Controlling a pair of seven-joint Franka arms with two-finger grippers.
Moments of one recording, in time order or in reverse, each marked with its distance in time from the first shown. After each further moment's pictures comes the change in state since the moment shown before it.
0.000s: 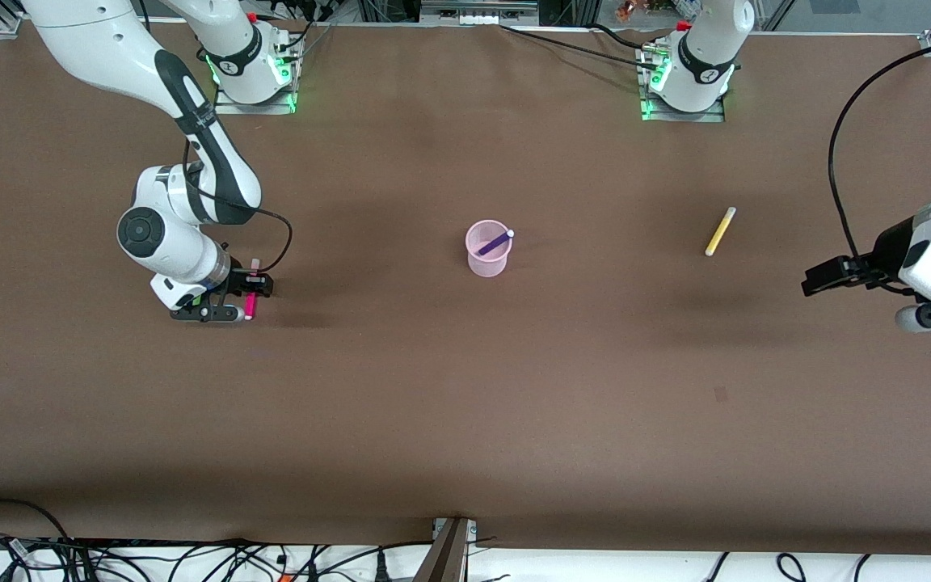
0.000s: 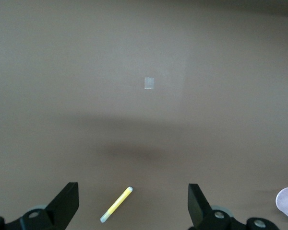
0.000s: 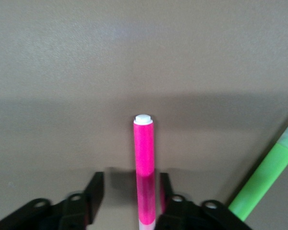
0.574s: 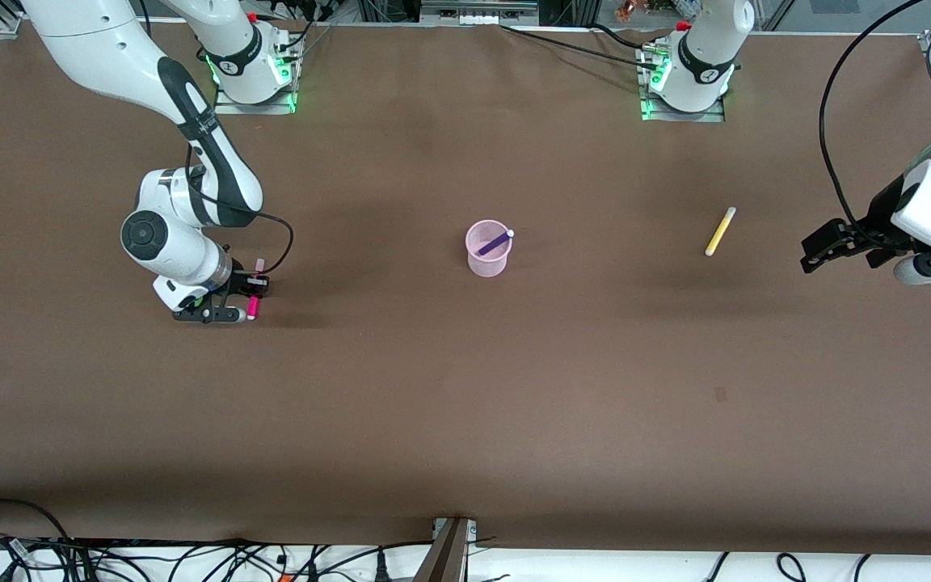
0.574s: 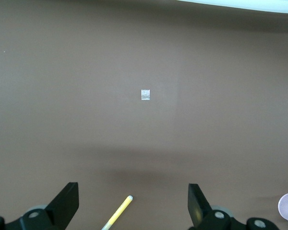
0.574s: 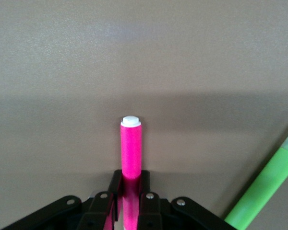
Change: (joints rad) left arm -0.001 -0.162 -0.023 -0.176 0.000 0.136 0.001; right arm -0.003 0.016 -0.001 0.001 0.000 0.017 -0.023
